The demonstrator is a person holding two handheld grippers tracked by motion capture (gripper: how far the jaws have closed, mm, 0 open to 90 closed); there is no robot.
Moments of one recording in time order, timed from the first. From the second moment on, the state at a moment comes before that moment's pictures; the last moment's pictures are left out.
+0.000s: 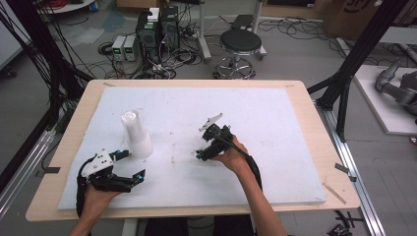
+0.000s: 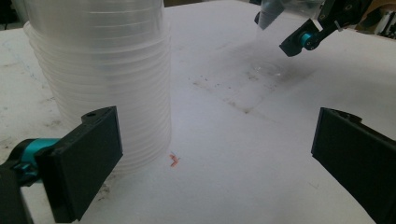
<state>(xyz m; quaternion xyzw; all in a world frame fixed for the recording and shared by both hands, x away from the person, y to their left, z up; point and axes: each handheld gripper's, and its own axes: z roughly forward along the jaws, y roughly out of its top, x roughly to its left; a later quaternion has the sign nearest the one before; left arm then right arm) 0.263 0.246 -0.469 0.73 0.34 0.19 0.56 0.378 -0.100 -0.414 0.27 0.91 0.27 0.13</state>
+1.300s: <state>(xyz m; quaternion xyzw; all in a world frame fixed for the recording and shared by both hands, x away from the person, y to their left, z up) 0.260 0.248 -0.470 0.71 0.34 0.20 0.58 0.296 -0.236 -0.453 0.35 0.78 0.47 0.23</state>
